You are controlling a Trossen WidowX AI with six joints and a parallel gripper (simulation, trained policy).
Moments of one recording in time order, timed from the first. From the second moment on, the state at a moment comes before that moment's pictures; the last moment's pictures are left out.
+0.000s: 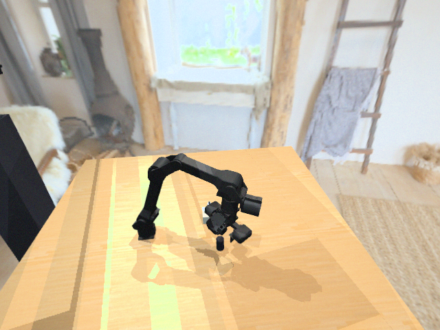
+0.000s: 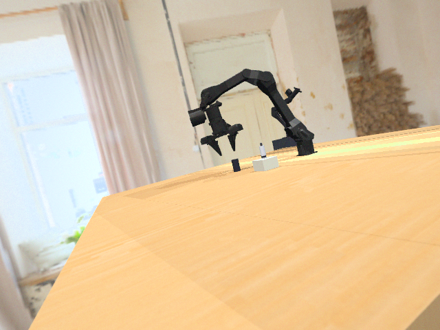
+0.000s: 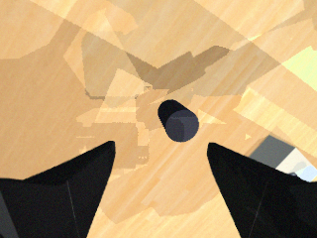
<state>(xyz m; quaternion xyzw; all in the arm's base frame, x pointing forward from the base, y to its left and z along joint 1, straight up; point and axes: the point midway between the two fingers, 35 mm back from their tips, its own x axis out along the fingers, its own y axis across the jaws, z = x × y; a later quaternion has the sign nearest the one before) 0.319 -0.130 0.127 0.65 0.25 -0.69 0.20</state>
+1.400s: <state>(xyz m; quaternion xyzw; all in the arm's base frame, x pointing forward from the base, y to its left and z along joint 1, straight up) 0.297 -0.112 0.063 0.59 0.33 -0.70 0.22</state>
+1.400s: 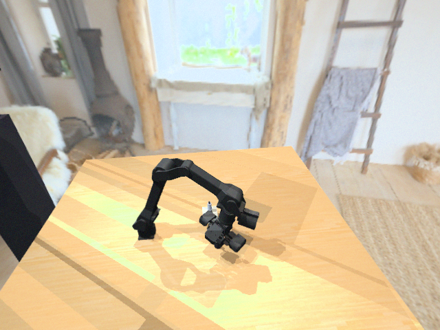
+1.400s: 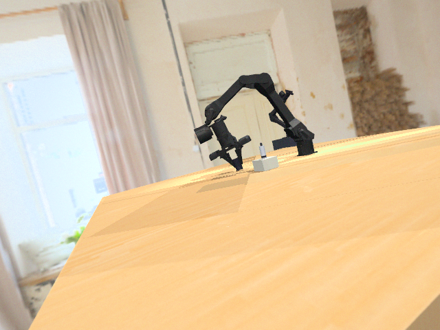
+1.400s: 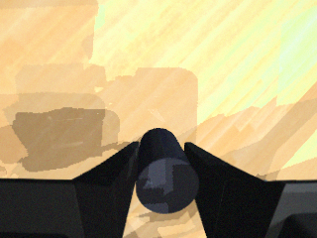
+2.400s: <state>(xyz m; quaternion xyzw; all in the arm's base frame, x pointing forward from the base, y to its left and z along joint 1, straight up) 0.320 -0.055 0.138 0.62 0.33 -0.65 0.30</state>
